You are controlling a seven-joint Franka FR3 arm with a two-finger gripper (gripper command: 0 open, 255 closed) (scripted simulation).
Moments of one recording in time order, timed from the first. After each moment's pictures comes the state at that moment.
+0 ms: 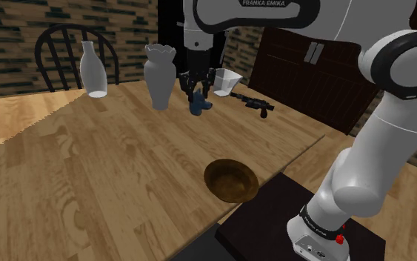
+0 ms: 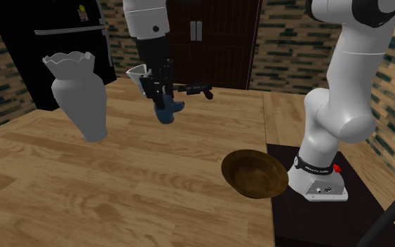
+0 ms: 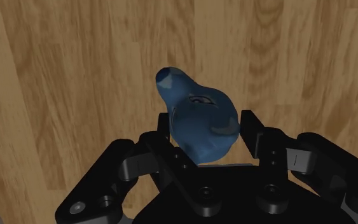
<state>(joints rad) 0.16 0.03 0.18 -1.66 -0.04 1.59 0.43</state>
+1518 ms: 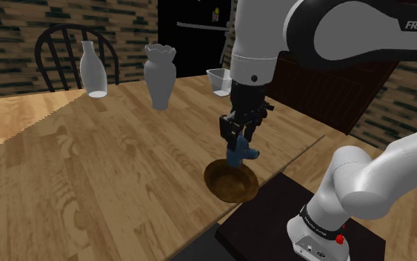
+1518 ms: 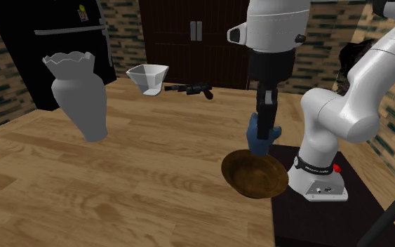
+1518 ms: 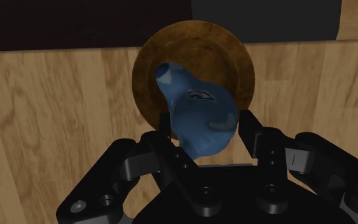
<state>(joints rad) 0.31 -0.55 0.33 -2.22 0.16 1.58 0.67</state>
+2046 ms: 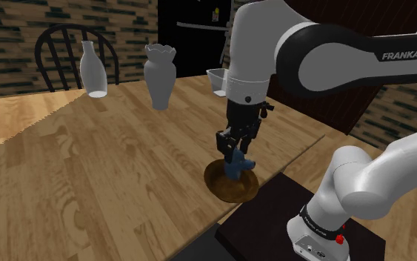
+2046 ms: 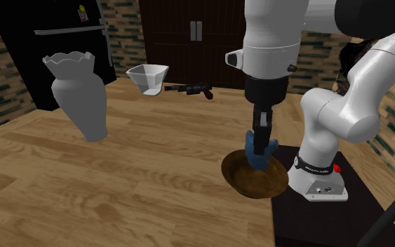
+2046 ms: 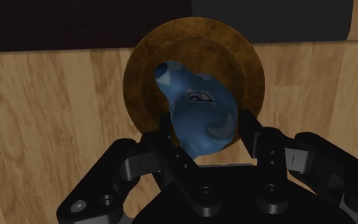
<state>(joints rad) 0.32 -0.55 0.34 -2.33 0.17 1.68 0.67</state>
